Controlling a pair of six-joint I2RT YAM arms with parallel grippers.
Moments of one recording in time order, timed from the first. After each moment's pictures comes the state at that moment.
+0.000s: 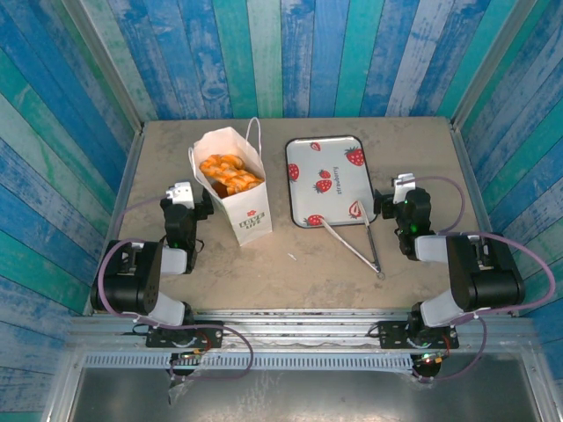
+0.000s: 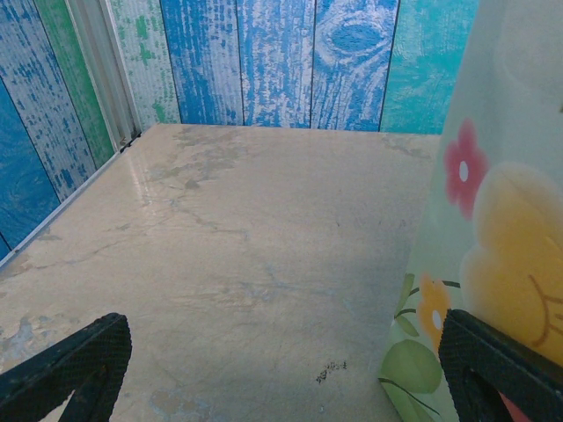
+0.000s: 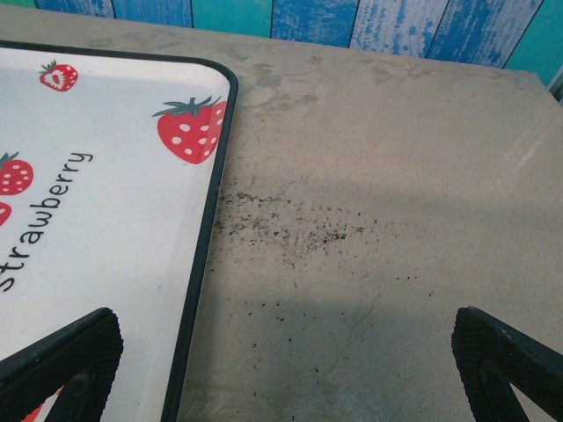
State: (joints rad) left arm -0.05 1.48 0.26 1.06 -0.18 -0.02; right arm 0.08 1.51 0.40 0.73 0.05 -0.08
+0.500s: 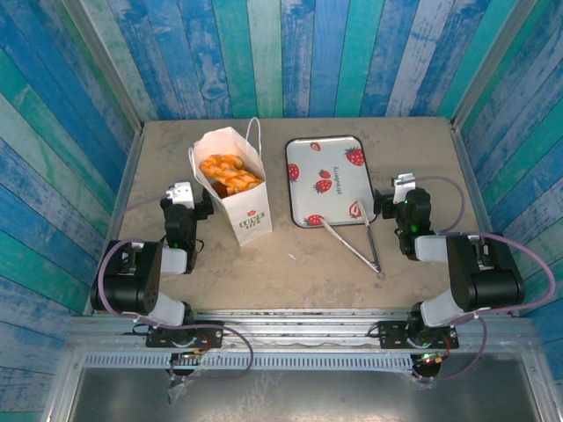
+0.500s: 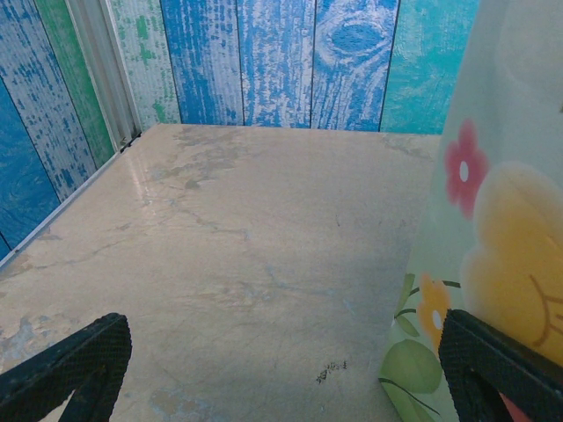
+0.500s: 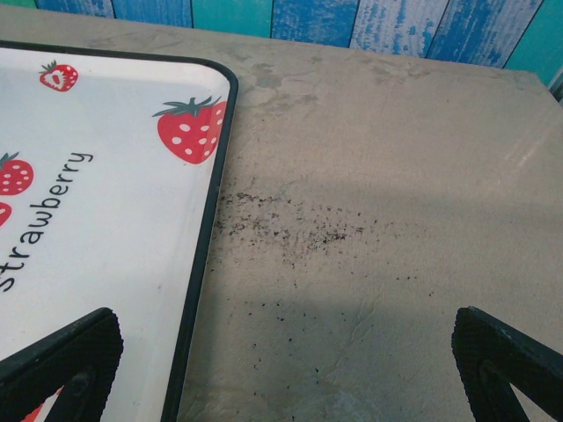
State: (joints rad) left arm -0.05 1.48 0.26 1.05 -0.18 -0.03; right arm 0.08 1.51 0.40 0.73 0.05 -0.08
